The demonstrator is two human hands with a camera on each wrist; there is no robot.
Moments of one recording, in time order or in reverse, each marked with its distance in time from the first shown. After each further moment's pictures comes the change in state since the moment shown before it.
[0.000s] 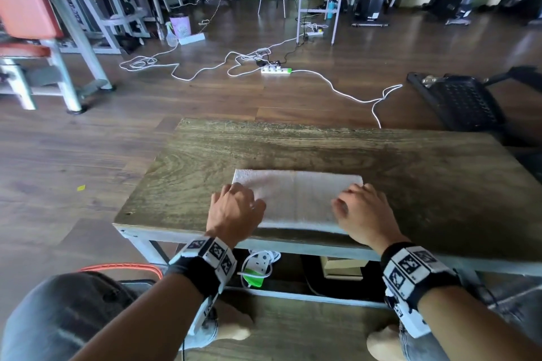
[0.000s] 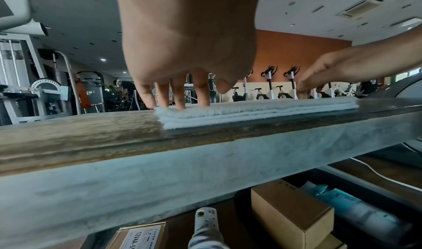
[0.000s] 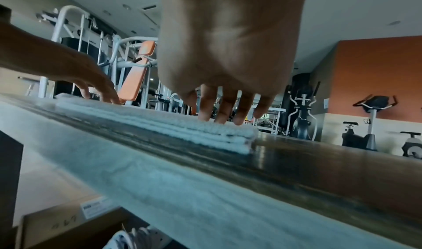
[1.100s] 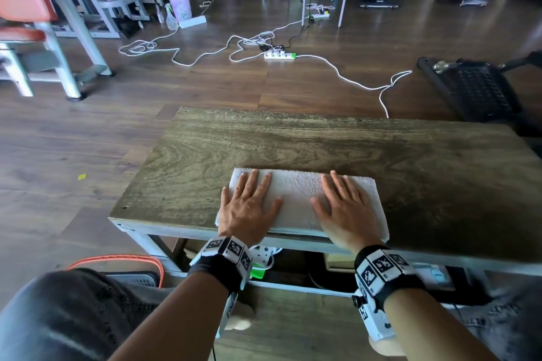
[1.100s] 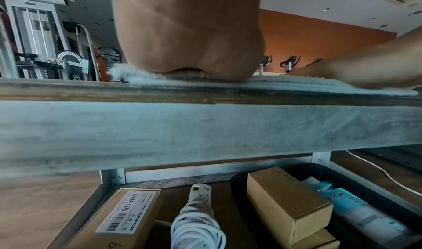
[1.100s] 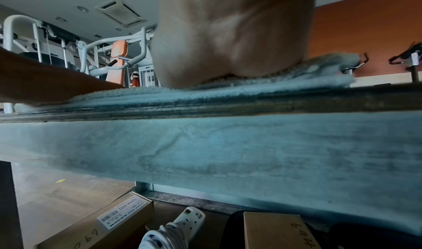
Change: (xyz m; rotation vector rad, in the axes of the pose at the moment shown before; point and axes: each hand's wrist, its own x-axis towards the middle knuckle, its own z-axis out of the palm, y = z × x) left_hand 0.011 0.000 0.048 0.067 -0.115 0.005; right_hand 0.010 -0.025 0.042 0.064 -0.105 0.037
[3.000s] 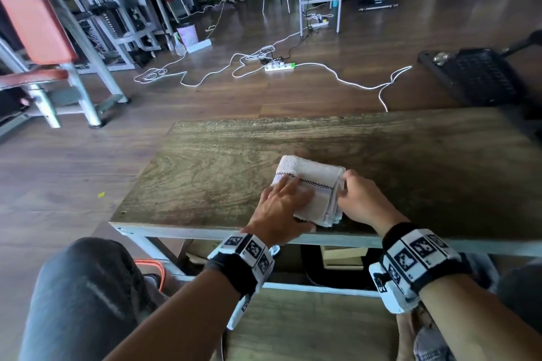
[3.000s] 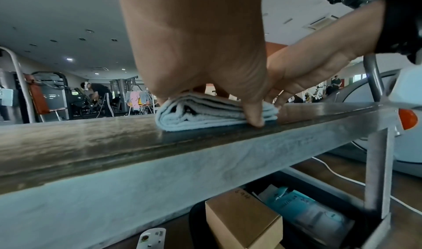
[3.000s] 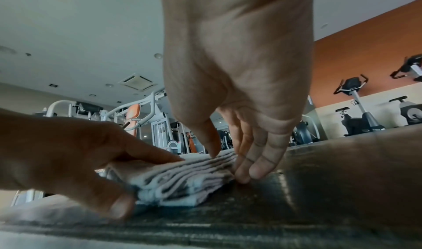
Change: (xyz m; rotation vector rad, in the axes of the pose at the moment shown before) left_hand -0.021 0.111 -0.010 -0.081 -0.058 0.325; right_hand -0.020 0.060 -0.071 0.468 -0.110 0.182
